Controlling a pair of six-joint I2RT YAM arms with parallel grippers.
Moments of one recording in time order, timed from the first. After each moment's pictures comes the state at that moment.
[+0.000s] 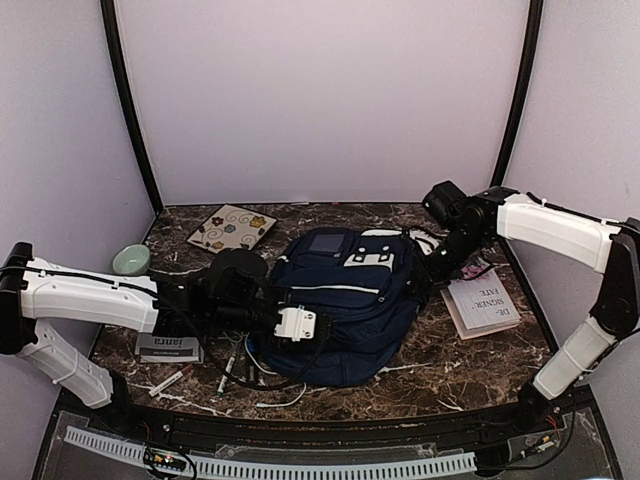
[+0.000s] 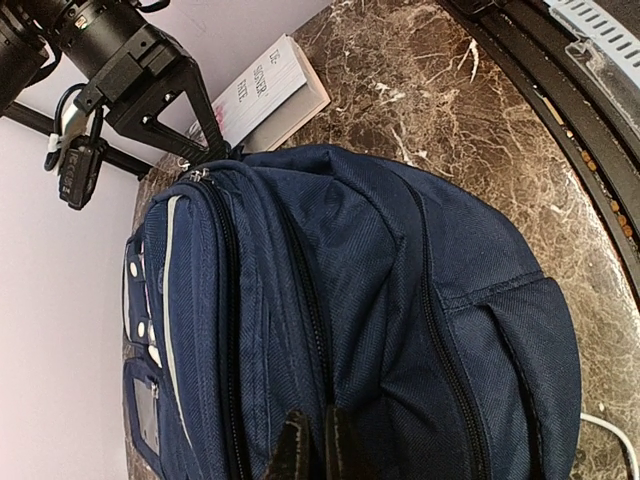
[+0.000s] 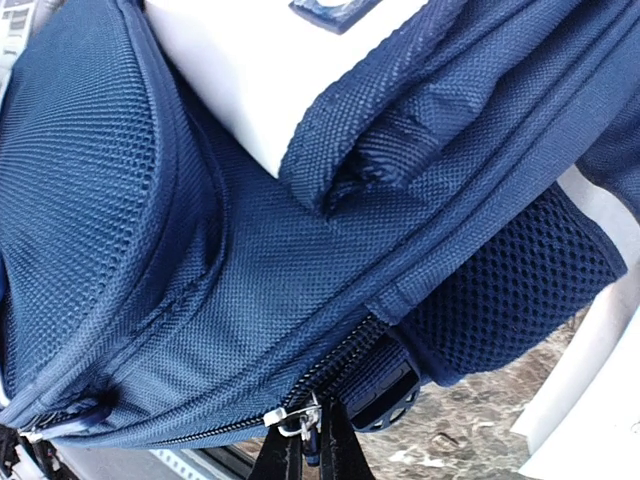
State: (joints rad) left arm -1.10 1.40 0.85 -0.03 0.08 0.87; right arm 0.55 1.55 1.26 -1.00 -0.29 0.17
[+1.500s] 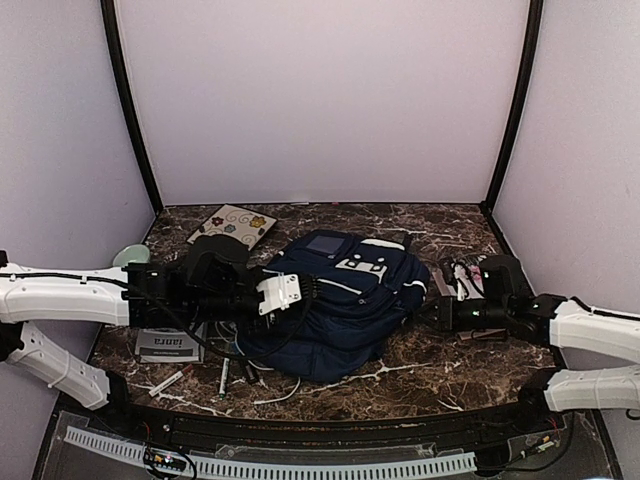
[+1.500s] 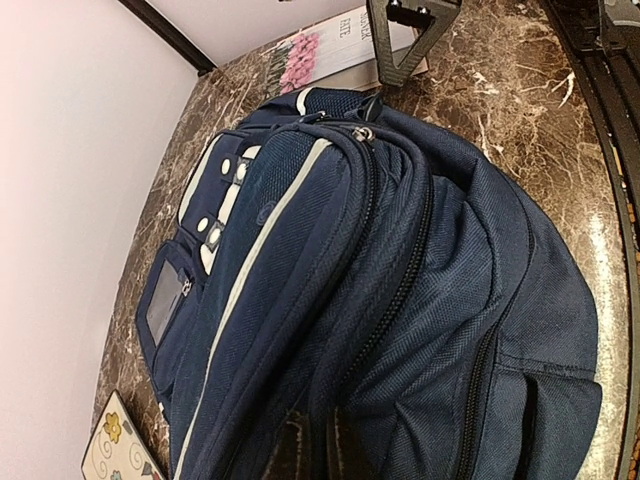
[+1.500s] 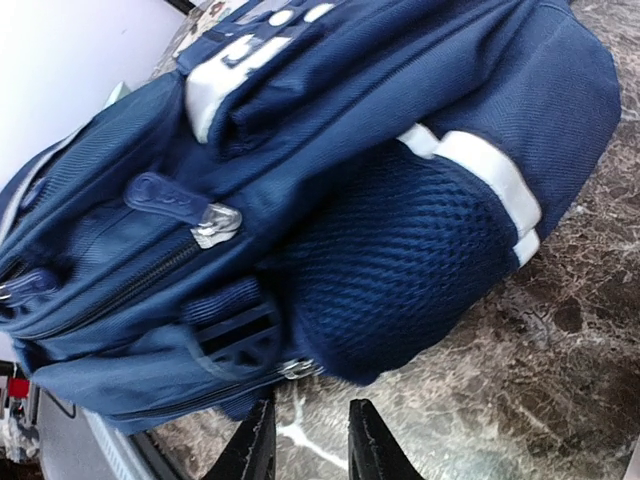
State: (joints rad) left arm -1.11 1.28 0.90 -0.19 -0.14 0.55; right arm 0.58 0.94 0.41 -0.11 -0.36 0.52
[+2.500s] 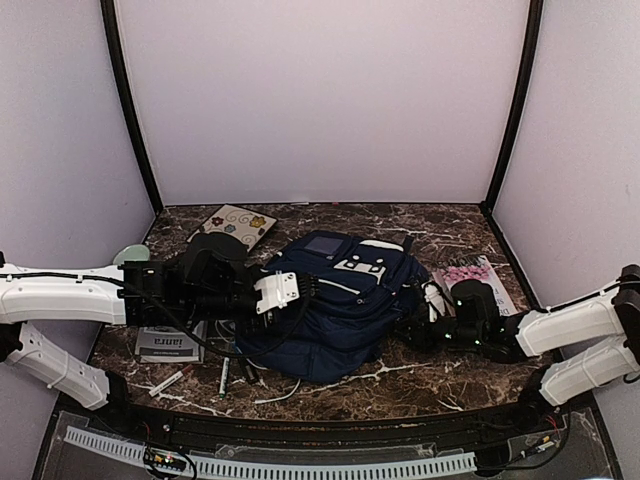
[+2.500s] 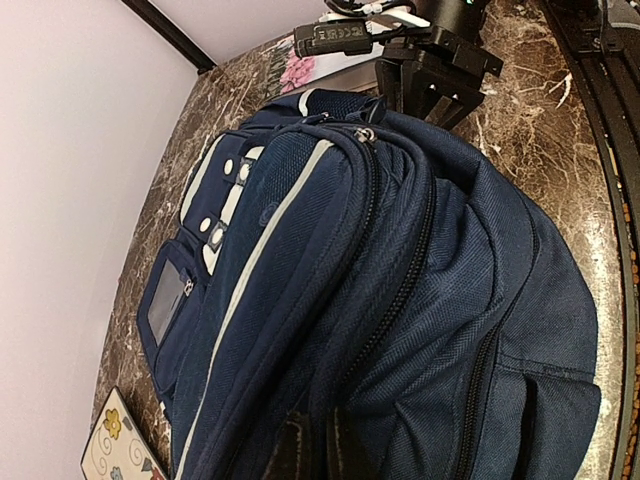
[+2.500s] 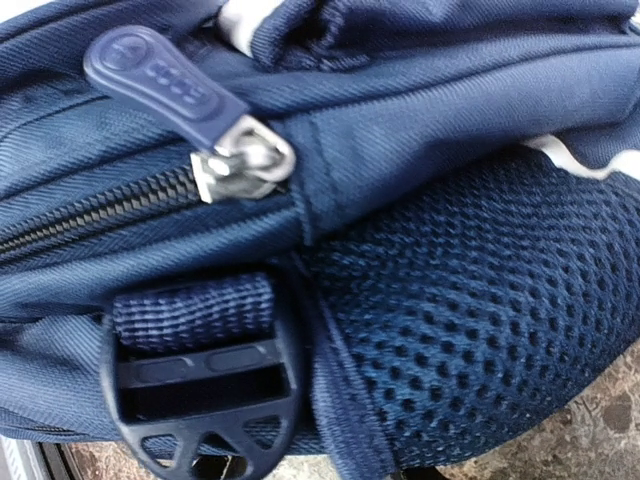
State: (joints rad) left arm -1.11 1.26 0.92 -0.22 -0.14 0.54; right arm 0.76 1.27 0.28 0.42 -0.18 0.34
